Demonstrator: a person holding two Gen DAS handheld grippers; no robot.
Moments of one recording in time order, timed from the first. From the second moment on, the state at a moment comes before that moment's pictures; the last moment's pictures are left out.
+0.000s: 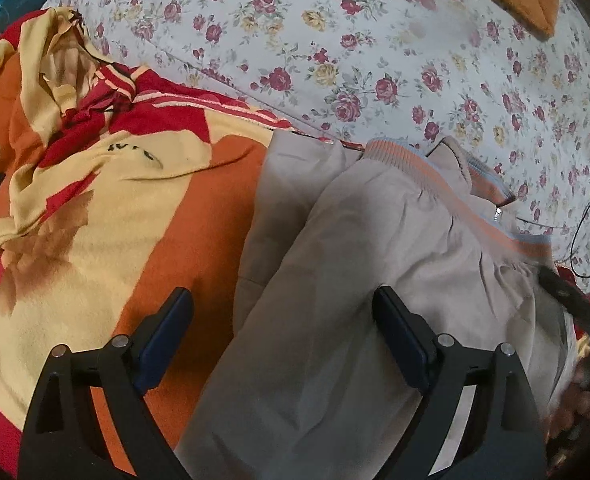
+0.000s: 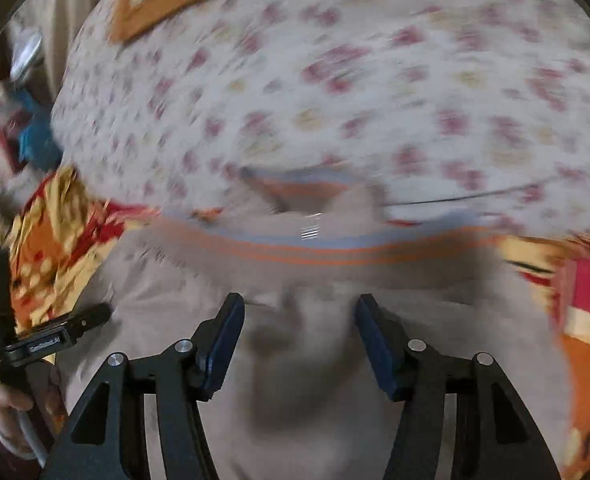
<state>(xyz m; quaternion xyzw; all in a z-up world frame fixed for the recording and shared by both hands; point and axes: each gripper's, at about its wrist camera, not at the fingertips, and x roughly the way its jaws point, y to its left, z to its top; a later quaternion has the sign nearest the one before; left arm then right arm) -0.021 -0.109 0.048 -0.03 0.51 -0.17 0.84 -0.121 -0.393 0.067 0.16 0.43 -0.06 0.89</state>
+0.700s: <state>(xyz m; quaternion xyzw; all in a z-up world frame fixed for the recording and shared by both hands) -0.012 -0.077 0.042 -0.08 0.55 -0.21 0.81 -0.136 -0.363 0.049 0.22 0.43 -0.03 0.87</state>
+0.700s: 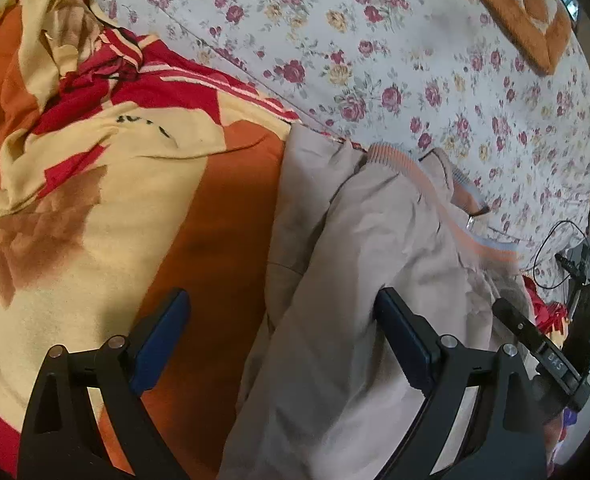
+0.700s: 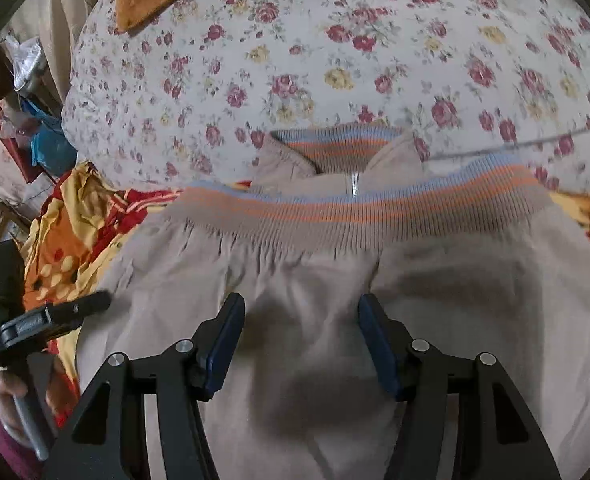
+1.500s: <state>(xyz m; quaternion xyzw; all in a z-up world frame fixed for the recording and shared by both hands) -0.028 -0.111 0.062 -0.11 0.51 -0.39 0.76 -0.157 -0.386 0.046 0.26 0.42 -0.04 0.87</state>
